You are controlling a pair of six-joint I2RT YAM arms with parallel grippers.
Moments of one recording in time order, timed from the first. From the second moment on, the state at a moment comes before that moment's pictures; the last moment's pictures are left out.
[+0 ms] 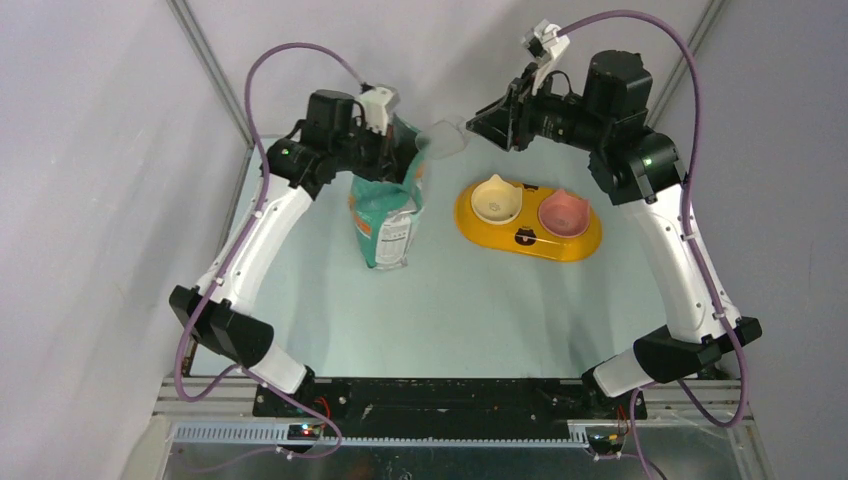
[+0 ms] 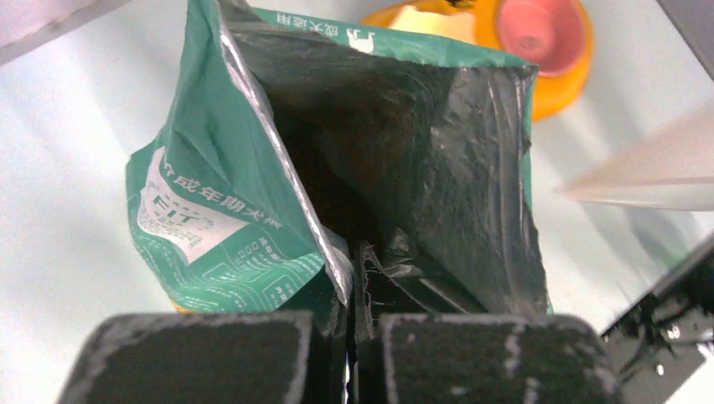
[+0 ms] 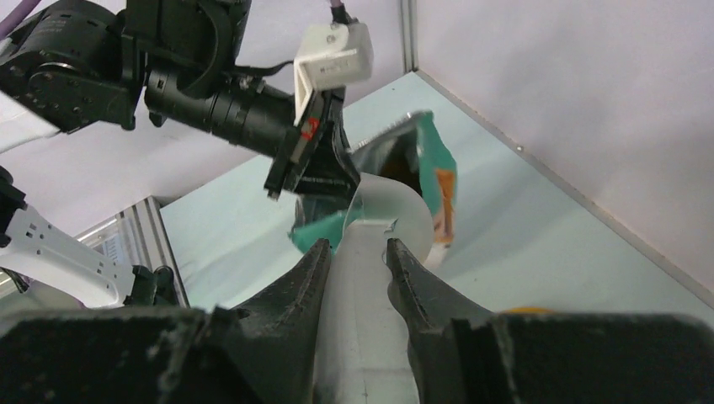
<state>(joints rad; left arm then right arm) -0.38 1.56 1.78 -0.82 0.23 -0.03 0.43 1.50 2.02 -0.62 -0.59 0.10</state>
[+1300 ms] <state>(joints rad) -0.56 1.52 1.76 -0.92 0.39 0.03 0.64 1.42 1.74 -0.86 -0.17 0.10</state>
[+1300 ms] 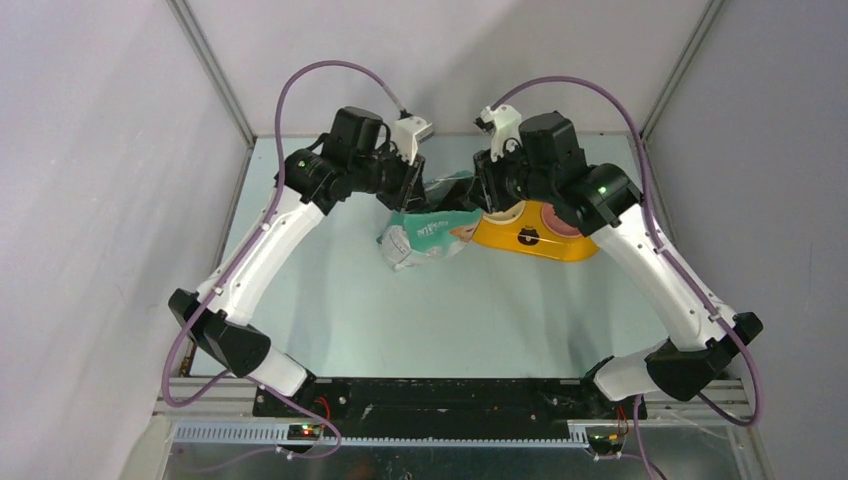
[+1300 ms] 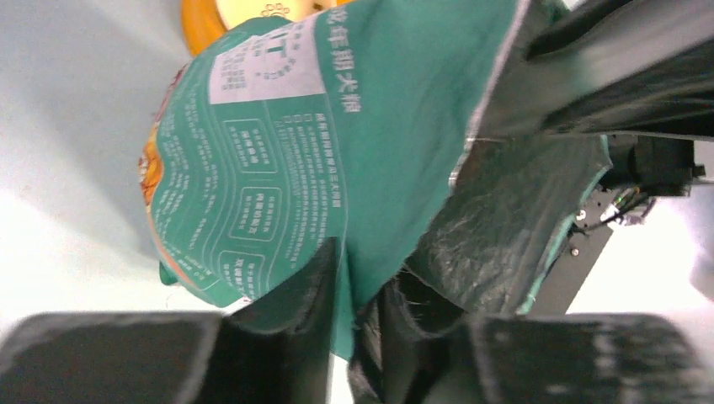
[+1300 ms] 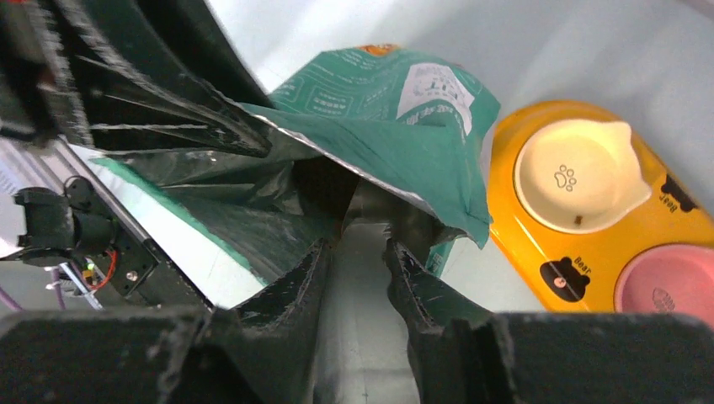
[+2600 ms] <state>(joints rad) -0.43 1.67 1.63 -0.60 0.43 -0.34 0.70 1.64 1.42 -0.18 -0.01 0.14</state>
